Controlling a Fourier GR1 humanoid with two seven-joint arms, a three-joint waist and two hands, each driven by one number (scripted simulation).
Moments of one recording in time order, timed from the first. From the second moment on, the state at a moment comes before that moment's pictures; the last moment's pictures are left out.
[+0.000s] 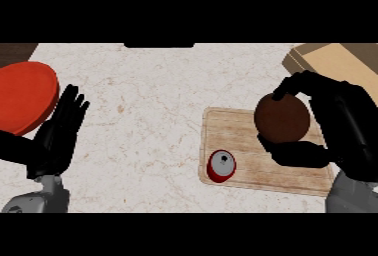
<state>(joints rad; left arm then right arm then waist) -0.10 0.11 0.09 -1.68 0.11 0.08 0.23 -0.39 -0.07 0.04 -2.05 0.99 0.41 0.33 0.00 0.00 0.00</state>
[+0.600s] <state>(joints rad) -0.11 0.10 0.08 -1.67 0.11 0.08 0.24 -0.60 -0.27 -0.28 -1.70 0.88 0.36 0.26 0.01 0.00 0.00</state>
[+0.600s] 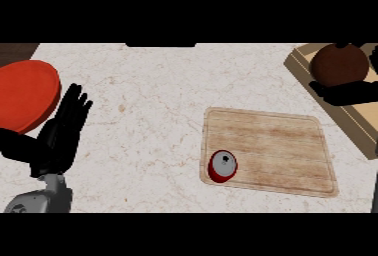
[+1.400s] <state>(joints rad) -0.14 0.09 0.08 -1.62 0.10 0.08 0.19 -0.77 -0.54 -0.34 -0.91 1.05 -0.03 -0.09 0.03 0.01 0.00</state>
